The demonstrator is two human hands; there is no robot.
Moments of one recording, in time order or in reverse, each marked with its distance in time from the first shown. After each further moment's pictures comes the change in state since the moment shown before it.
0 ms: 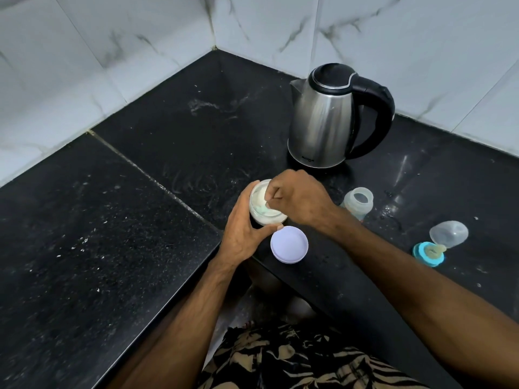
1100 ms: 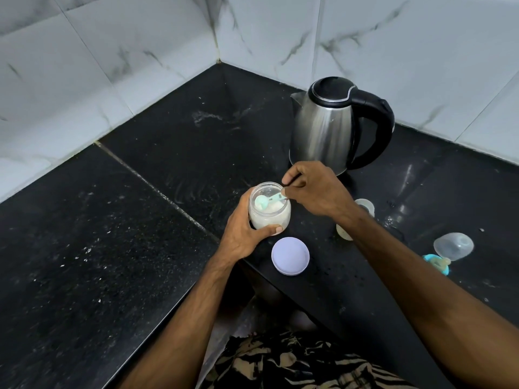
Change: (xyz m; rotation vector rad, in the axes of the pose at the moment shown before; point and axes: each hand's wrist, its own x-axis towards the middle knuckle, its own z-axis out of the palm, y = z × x) left_hand 0.021 -0.007 -0.006 -0.026 -0.049 -0.103; right_hand 0.005 0.018 -0.025 0.235 0.112 0.003
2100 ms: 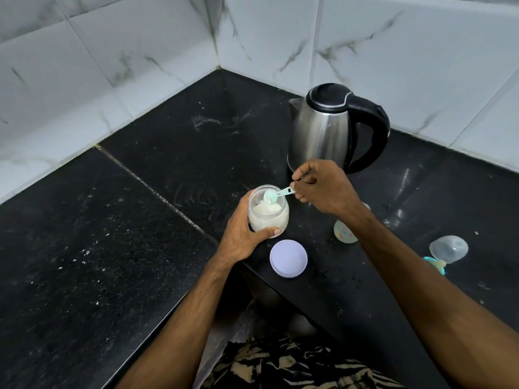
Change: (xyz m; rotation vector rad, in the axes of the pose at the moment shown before) left_hand 0.000 0.000 0.000 0.006 -0.024 -0.001; right_hand 0.000 0.010 -0.010 0.115 0.097 0.035
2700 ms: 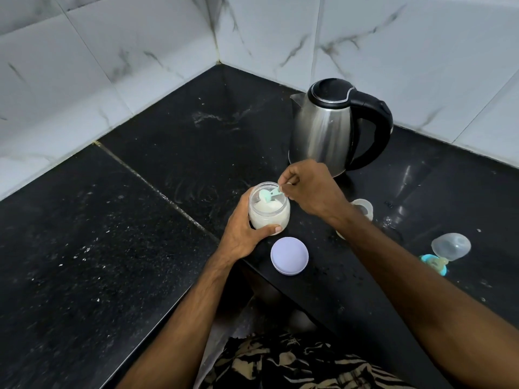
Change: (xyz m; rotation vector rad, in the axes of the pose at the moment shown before) left_hand -0.001 0.002 0.000 -0.036 -0.001 0.011; right_hand 0.002 -0.015 0.019 -0.236 -0.036 -0.106
